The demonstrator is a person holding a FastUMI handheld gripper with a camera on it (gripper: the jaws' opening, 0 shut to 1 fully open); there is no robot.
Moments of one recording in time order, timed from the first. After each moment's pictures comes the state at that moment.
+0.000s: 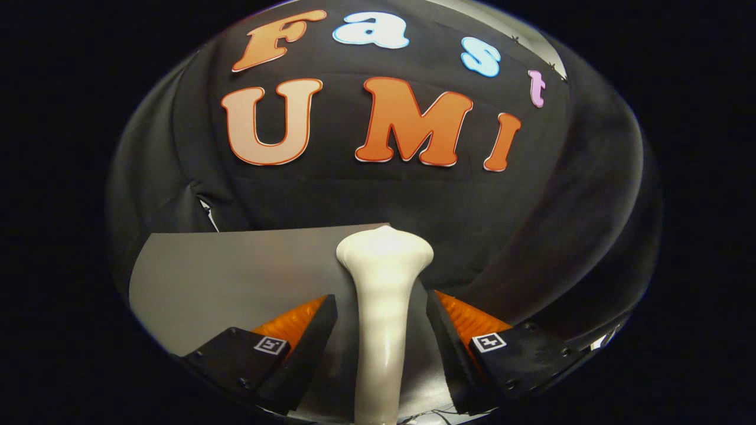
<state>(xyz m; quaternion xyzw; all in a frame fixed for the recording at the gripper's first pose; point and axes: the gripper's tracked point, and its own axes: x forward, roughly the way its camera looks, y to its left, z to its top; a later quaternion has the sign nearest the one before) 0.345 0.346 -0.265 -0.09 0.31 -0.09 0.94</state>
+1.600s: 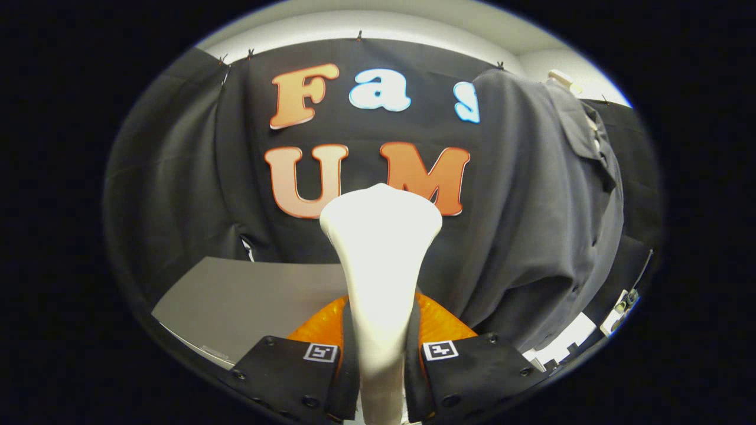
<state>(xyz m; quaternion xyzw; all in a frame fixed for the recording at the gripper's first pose) 0.225 0.381 -0.152 -0.07 0.13 -0.01 0.99</state>
